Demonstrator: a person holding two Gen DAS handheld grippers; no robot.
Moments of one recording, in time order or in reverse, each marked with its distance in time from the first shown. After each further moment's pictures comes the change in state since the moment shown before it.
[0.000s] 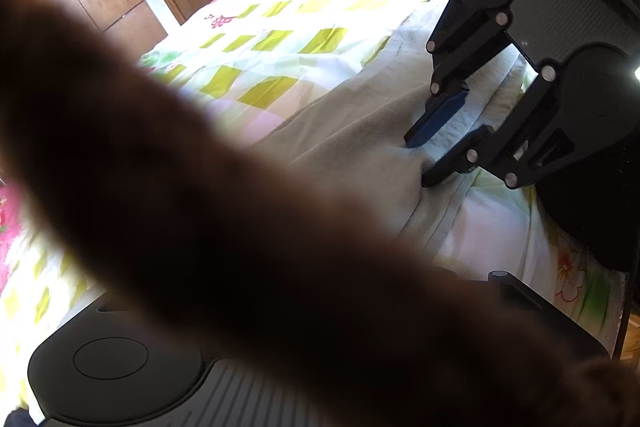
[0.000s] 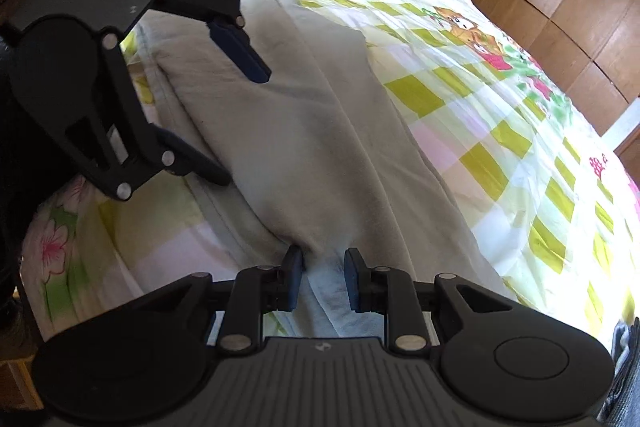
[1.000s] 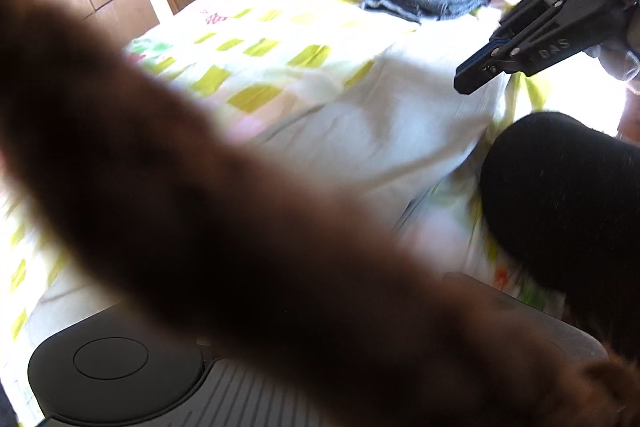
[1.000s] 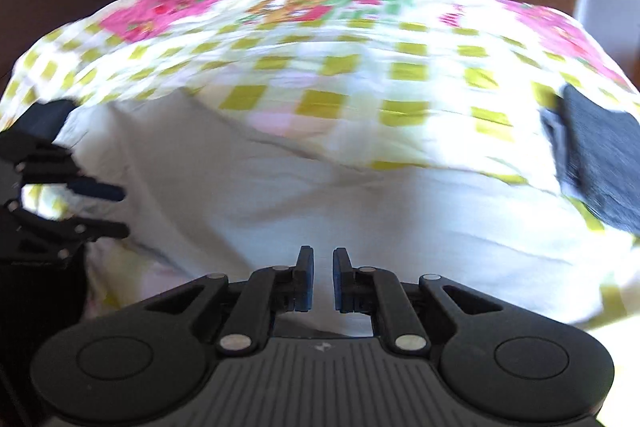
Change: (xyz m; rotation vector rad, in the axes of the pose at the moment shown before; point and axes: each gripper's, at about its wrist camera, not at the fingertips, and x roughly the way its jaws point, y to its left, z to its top) left arm -0.037 0.002 0.005 -0.108 -0.034 -0.124; right arm -0.089 -0.077 -0.073 0.747 -0.024 -0.131
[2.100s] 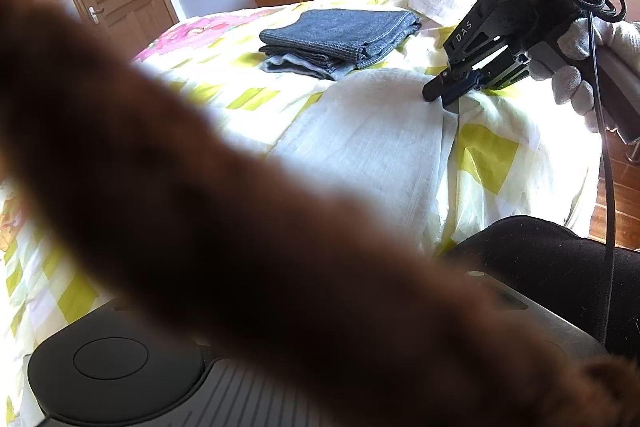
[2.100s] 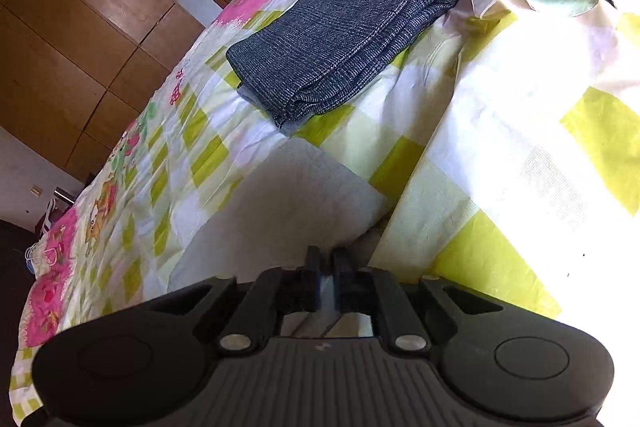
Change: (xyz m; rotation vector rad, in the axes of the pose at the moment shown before) left arm 0.066 -0.078 0.082 0.167 -0.094 -0.095; right arm -0.013 -0.167 -0.062 0.946 -0.157 -0.095
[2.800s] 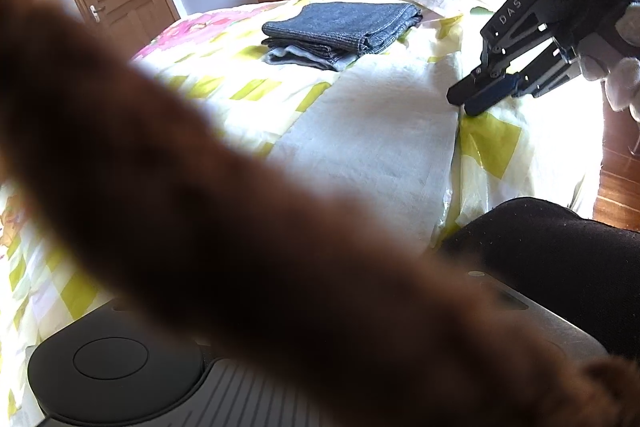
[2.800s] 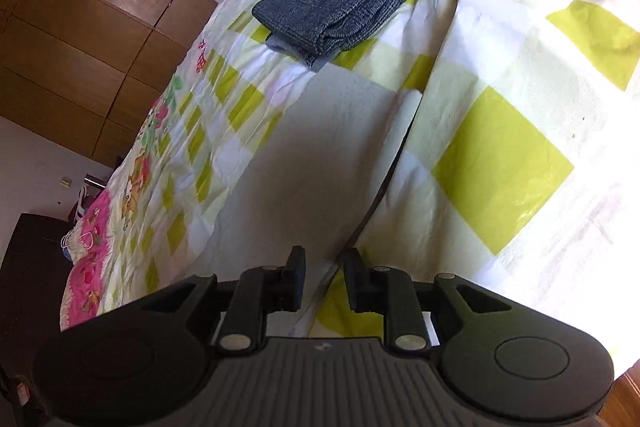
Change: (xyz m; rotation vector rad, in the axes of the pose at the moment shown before) left arm 0.000 0.002 -0.008 0.000 0.009 0.008; right arm -0.020 0.007 -0.042 0.063 0.127 0.094
